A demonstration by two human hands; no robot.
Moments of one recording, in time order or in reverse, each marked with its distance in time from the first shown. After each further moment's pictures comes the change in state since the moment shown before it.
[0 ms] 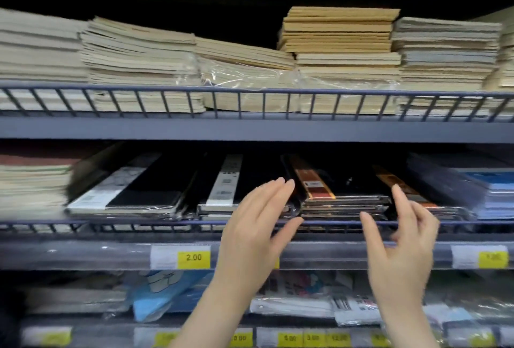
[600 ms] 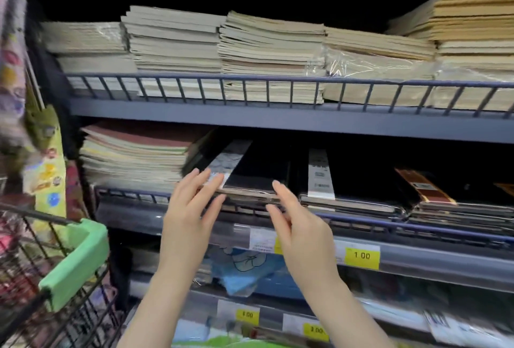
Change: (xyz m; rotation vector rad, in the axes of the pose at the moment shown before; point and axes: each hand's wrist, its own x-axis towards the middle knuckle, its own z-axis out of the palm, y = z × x) left_hand -0.069 -0.149 -0.138 0.324 0.174 -0.288; right_hand -0.089 -0.151 0.144 0.116 -0.488 -0.333
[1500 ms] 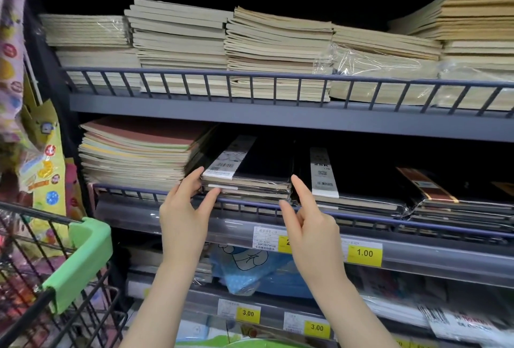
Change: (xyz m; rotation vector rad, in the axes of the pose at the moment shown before) left_hand 0.005 -0.002 0.000 -0.182 0.007 -0.410; right_hand -0.002 0.000 -0.002 0.095 -0.073 0.170
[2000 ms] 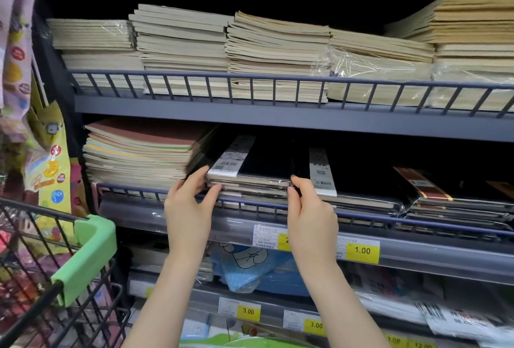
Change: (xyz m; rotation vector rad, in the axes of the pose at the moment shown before) left_hand 0.006 -0.001 0.007 -0.036 0.039 0.006; right_hand 0.016 -0.009 0.005 -0.079 0.145 0.116
